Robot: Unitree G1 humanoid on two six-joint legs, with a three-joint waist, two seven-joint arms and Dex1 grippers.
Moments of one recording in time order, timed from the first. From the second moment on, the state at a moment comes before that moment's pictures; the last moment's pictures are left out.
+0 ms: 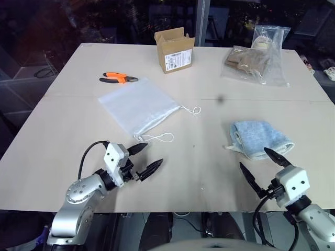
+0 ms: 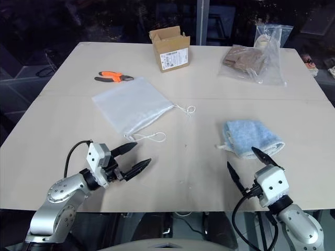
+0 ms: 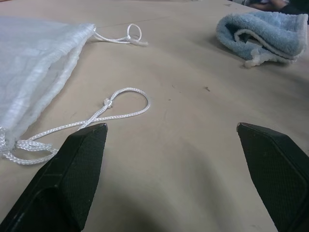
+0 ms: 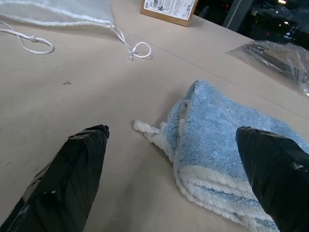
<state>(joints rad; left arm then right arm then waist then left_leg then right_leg) 0.19 0.54 0.12 -0.30 -0.46 0.19 -0.82 0.56 -0.38 -0.12 -0.61 0.15 -0.05 0.48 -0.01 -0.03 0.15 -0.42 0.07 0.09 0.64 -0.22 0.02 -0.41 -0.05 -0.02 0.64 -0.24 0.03</state>
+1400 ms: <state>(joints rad) -0.30 0.51 -0.20 0.09 0.56 -0.12 -0.14 0.49 -0.48 0.01 -0.68 0.21 -0.03 0.60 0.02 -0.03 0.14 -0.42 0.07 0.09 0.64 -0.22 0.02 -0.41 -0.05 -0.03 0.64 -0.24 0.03</state>
